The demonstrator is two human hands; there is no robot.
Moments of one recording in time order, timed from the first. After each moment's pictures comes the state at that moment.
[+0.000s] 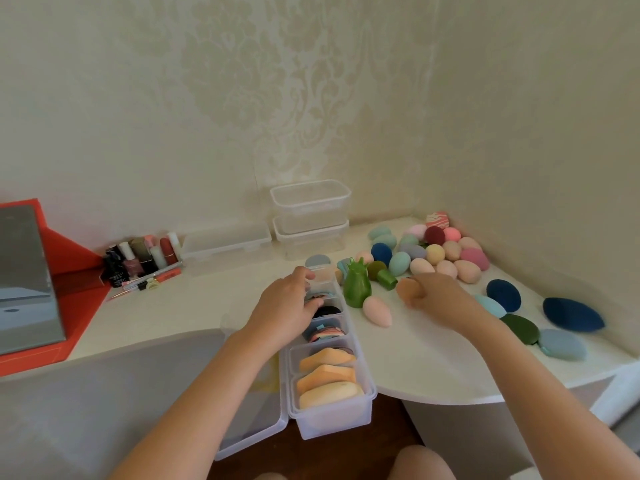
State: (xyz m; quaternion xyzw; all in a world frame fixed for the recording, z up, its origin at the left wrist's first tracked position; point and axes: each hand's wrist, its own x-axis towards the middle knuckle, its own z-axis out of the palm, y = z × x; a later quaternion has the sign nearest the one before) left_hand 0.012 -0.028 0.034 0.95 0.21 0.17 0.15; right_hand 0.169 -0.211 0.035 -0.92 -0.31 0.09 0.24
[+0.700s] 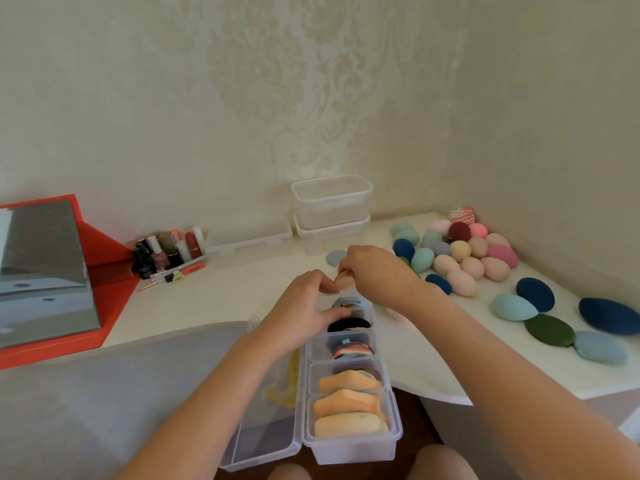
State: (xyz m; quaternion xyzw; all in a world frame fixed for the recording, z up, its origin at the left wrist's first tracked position) left_hand -0.004 -0.022 0.030 0.93 0.18 0.17 0.26; right_hand 0.121 -0.116 0.064 -0.83 -0.55 -0.06 0.08
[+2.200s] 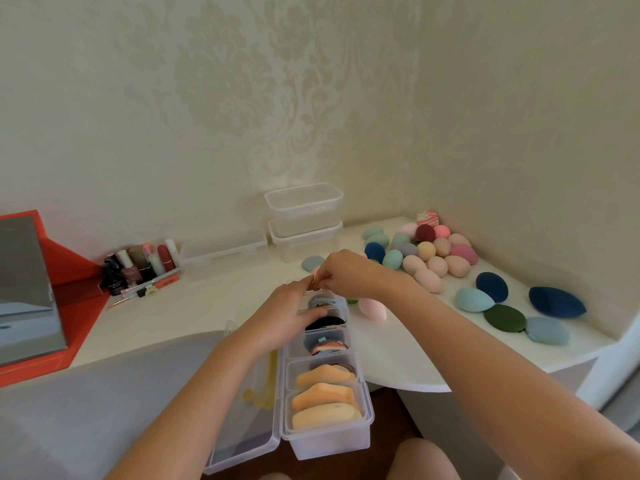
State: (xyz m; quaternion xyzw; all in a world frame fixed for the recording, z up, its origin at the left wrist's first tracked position) left_hand 0.004 -0.023 0.030 0.95 0.12 0.12 0.25; right_hand 0.122 -0.122 0.072 -0.83 -0.54 0.06 0.13
